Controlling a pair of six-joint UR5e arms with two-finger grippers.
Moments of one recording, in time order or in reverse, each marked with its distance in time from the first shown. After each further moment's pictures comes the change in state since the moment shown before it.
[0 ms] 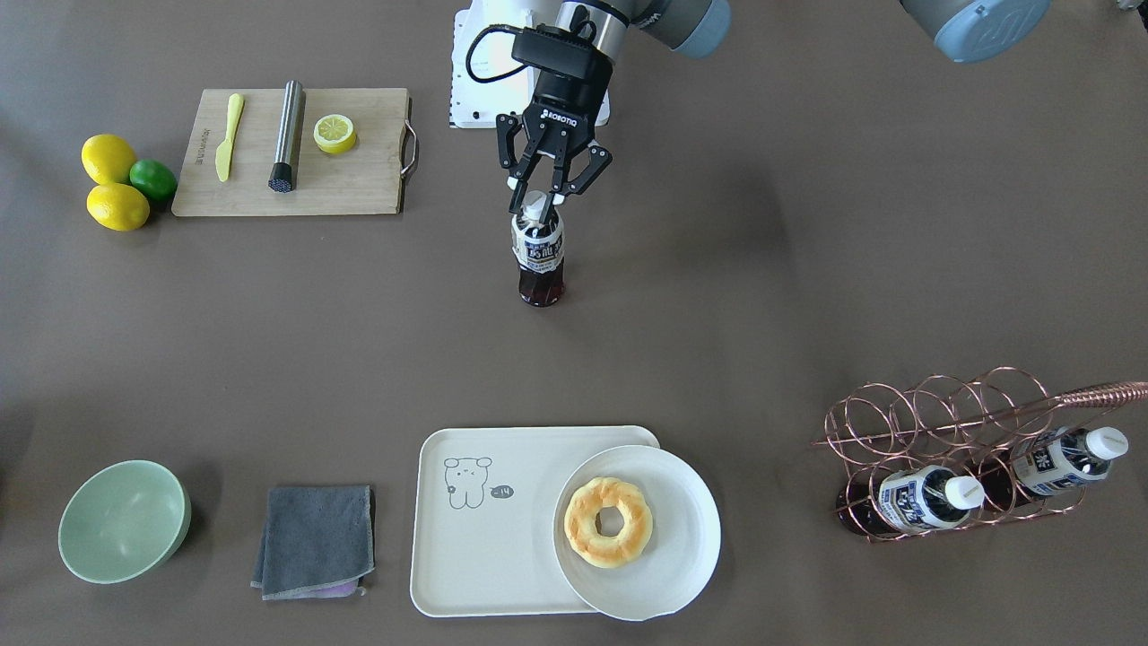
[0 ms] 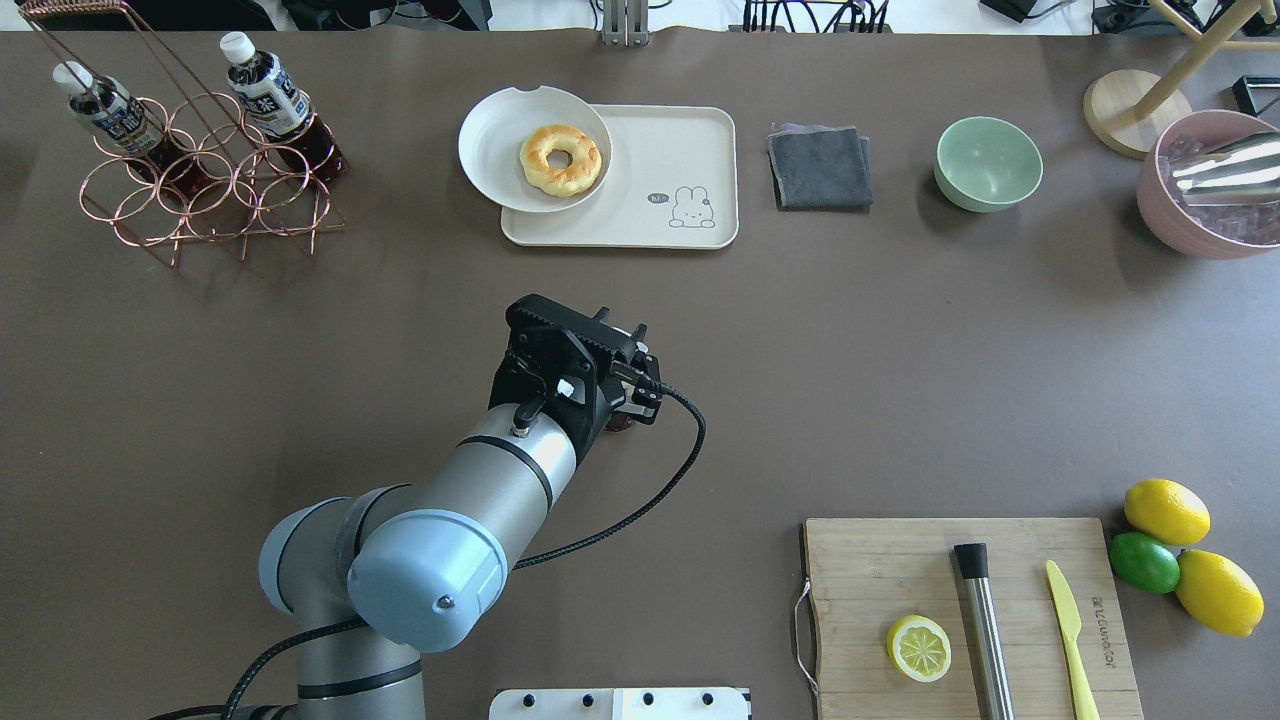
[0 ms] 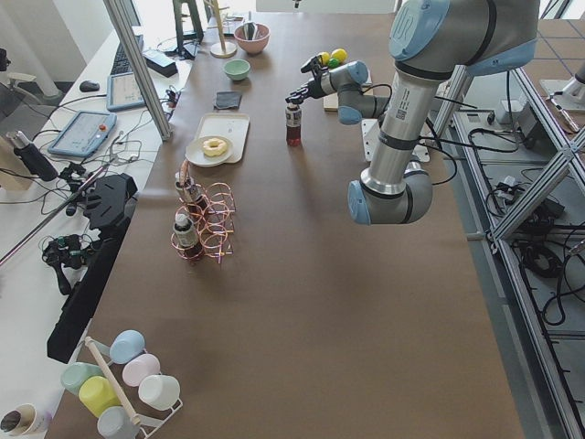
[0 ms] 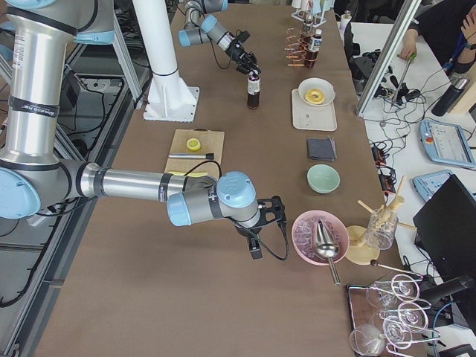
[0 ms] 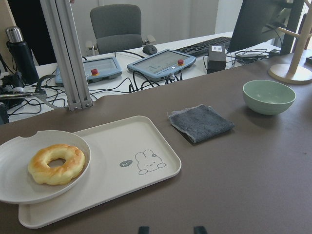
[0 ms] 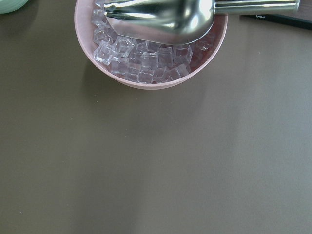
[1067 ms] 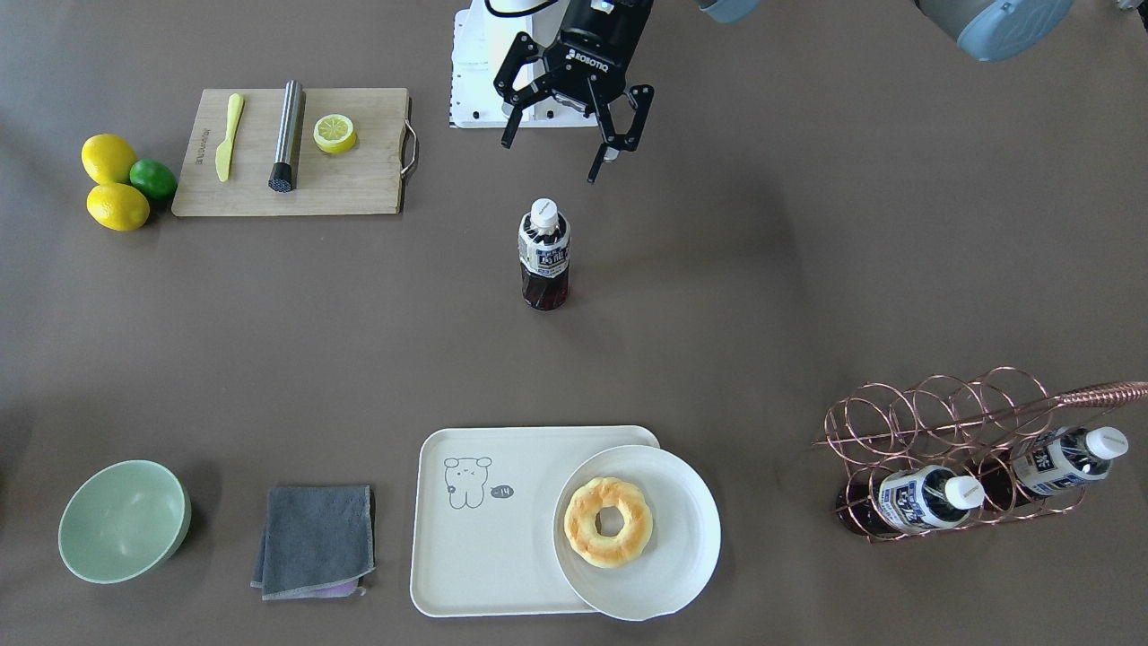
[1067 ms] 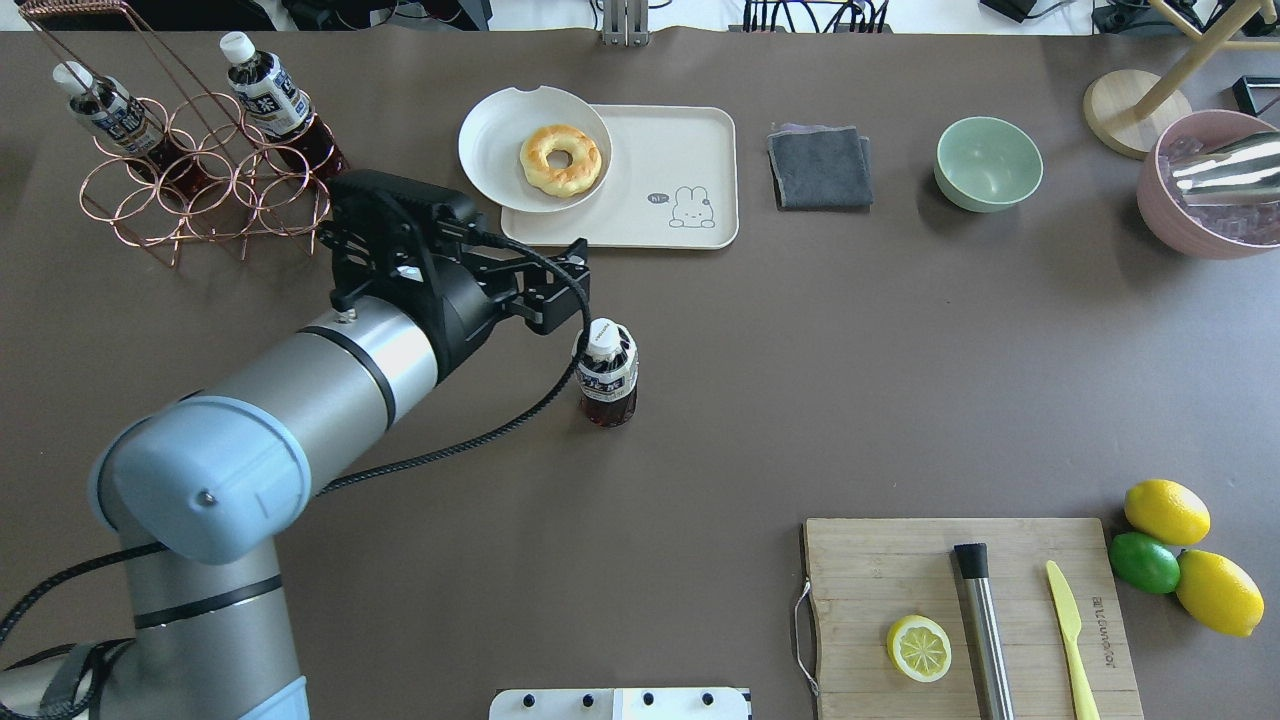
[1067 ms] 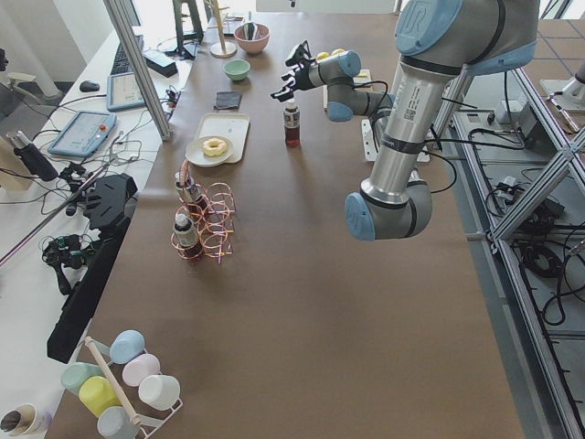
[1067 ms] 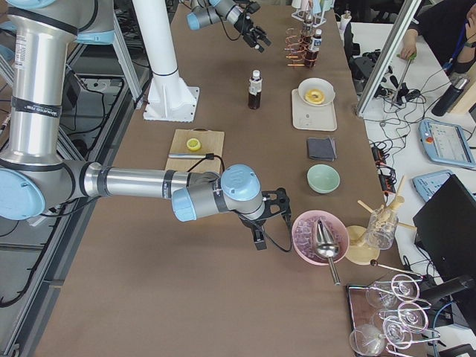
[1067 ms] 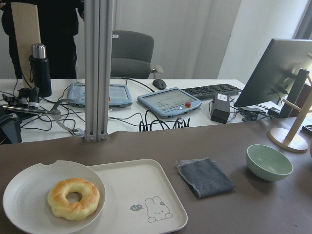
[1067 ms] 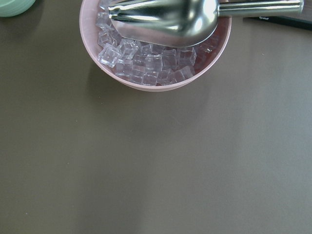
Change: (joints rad) left arm -0.172 0.145 -0.216 -0.002 -0.173 -0.151; right arm -0.007 0.033 0.019 0.002 0.055 0.083
